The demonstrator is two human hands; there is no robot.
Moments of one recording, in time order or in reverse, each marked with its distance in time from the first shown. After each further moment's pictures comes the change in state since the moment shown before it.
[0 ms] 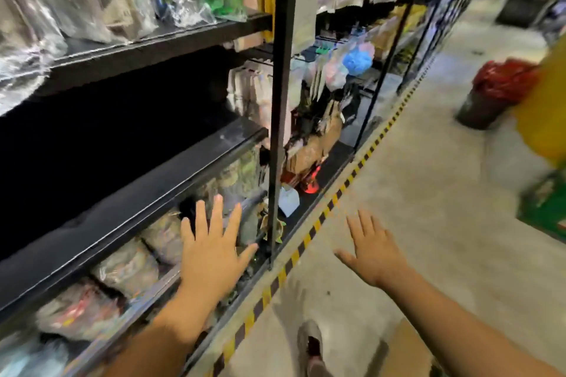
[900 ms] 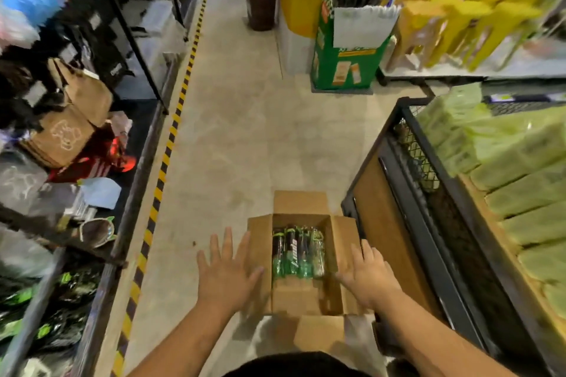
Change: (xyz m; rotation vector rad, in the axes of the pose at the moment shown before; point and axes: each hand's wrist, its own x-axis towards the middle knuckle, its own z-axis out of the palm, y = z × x) left_hand -0.220 0.483 0.068 0.006 -0.468 0.688; right_hand -0.425 0.349 0.229 0.454 -0.294 0.791
